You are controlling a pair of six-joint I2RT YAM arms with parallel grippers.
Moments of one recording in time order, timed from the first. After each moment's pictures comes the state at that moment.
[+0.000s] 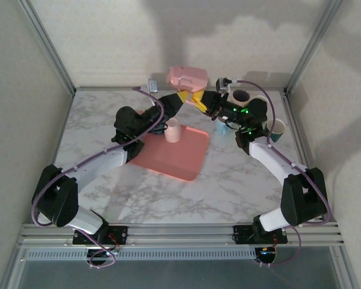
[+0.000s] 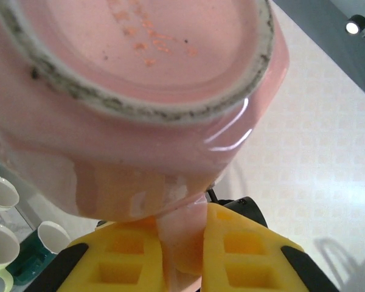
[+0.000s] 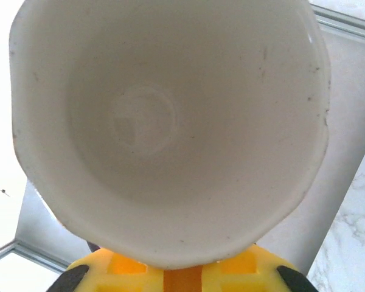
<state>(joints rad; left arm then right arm) -0.56 1.49 1.05 0.86 0.46 -1.08 0.37 1.47 1.04 0.86 -0.90 1.56</state>
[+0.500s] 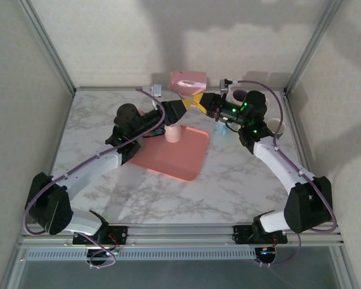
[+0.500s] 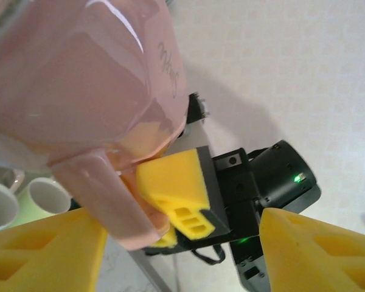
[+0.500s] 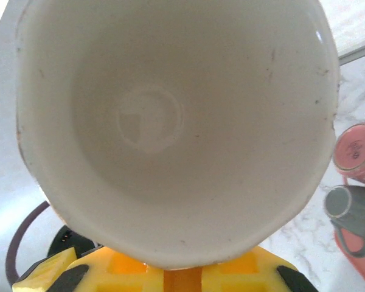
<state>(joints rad) -0.56 1.40 1.06 0.53 0.47 -0.91 0.36 1.39 1.10 0.40 -0.83 1.23</state>
